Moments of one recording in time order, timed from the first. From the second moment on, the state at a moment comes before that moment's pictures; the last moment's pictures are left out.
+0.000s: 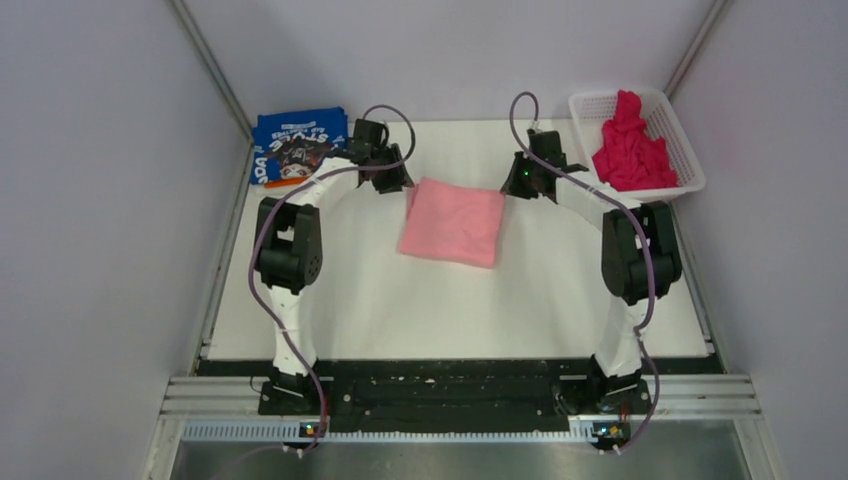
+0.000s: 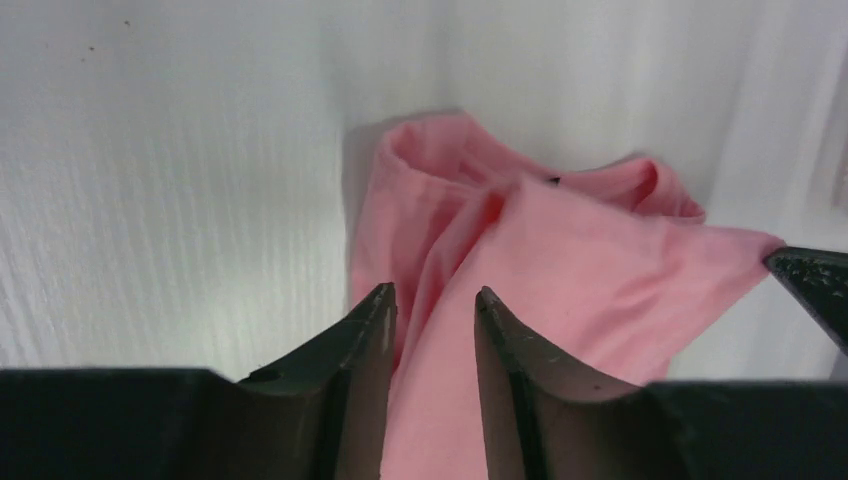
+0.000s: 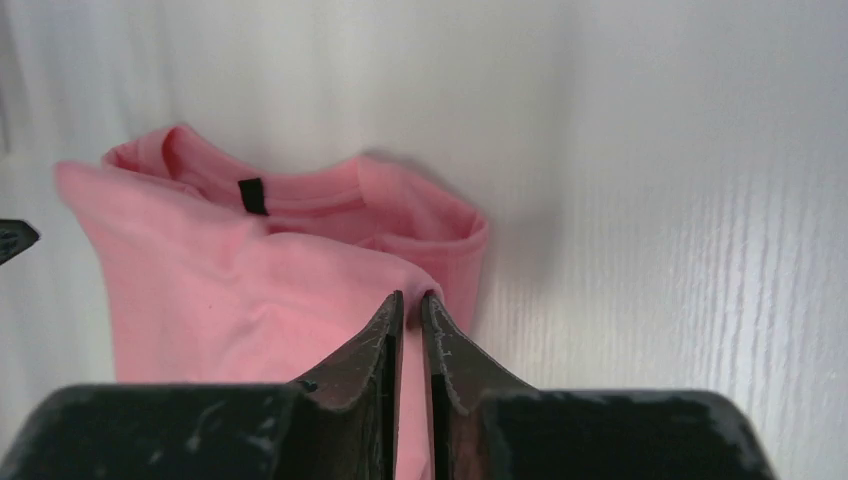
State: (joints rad) left arm -0.28 2.08 1.68 -0.42 0.22 -0.55; right arm 0.26 1.90 1.37 -0.22 -0.13 0.48
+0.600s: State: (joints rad) left arm -0.26 2.11 1.62 -0.51 0.34 -0.46; right arm 0.23 1.48 1.02 -0.19 -0.14 0.47
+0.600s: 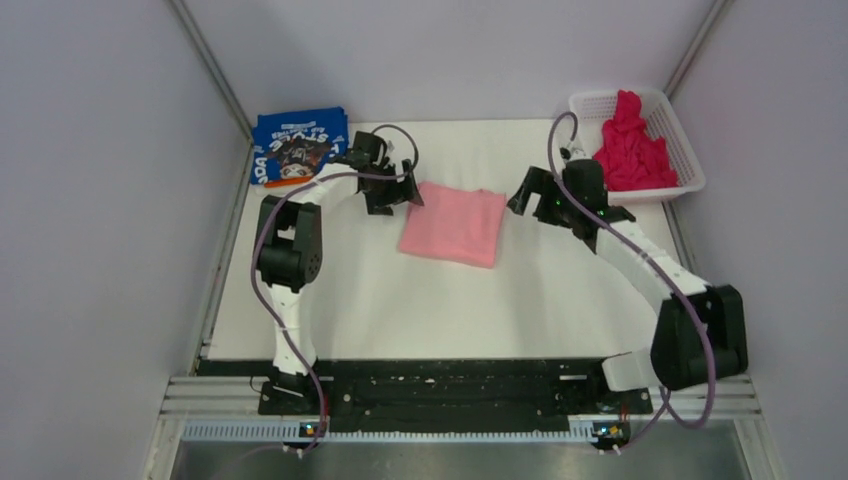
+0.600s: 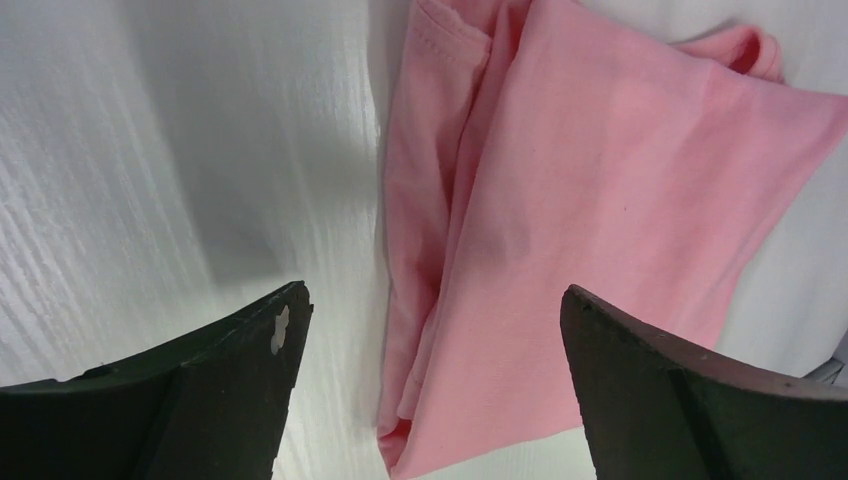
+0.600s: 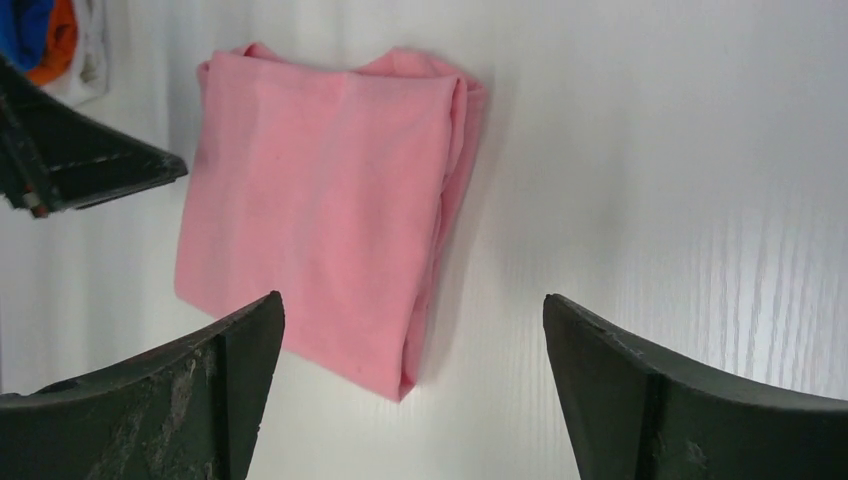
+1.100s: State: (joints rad) left arm -0.35 2.23 1.77 -0.58 0.28 -0.42; right arm 0.23 0.96 0.78 -0.25 -0.06 0.51
